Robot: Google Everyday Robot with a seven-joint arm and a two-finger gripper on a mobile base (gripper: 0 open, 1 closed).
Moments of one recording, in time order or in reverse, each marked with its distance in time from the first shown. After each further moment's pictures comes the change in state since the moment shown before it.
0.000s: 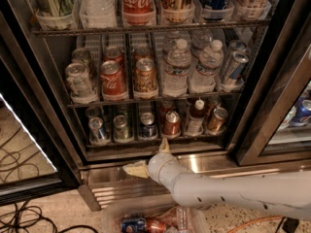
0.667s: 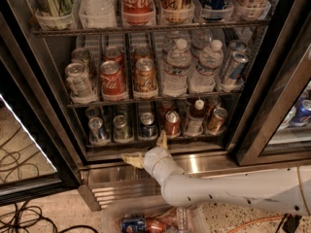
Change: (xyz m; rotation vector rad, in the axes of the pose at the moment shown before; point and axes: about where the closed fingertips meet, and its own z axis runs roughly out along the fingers) arm -0.018 -0.022 0.030 0.133 -0.148 0.013
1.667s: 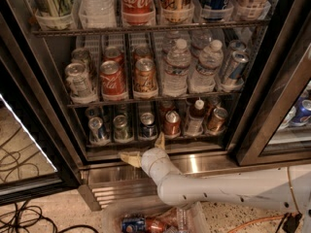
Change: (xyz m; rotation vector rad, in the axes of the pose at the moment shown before) arm 0.010 0.005 0.015 0.014 -0.003 0.082
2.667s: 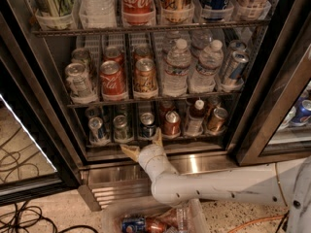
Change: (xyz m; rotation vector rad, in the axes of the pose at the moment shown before) arm -0.011 -0.008 0.015 0.076 -0.058 -0.044
